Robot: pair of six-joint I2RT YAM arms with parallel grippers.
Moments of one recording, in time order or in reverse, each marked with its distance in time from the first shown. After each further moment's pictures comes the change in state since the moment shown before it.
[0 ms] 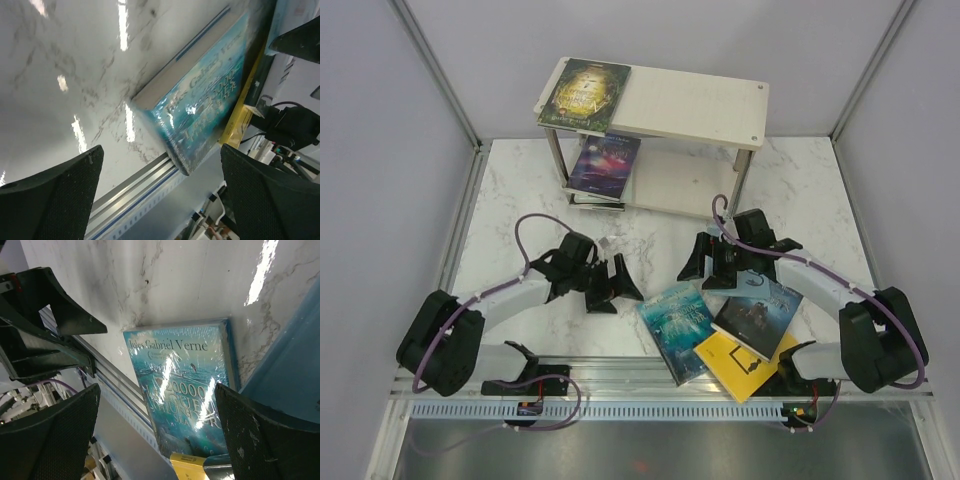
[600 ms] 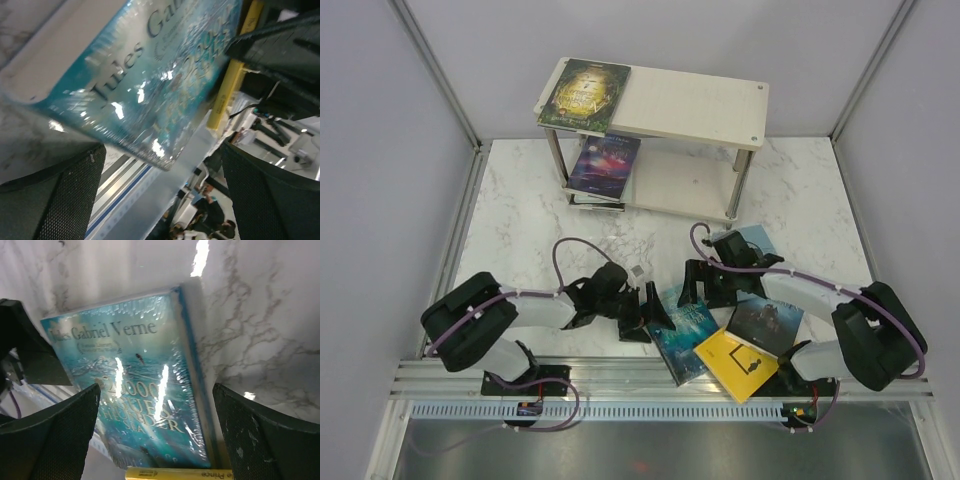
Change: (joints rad) left arm -0.349 0.120 -0.204 0.475 -0.007 -0.337; right arm 0.186 0.050 -0.076 -0.063 0.284 -0.087
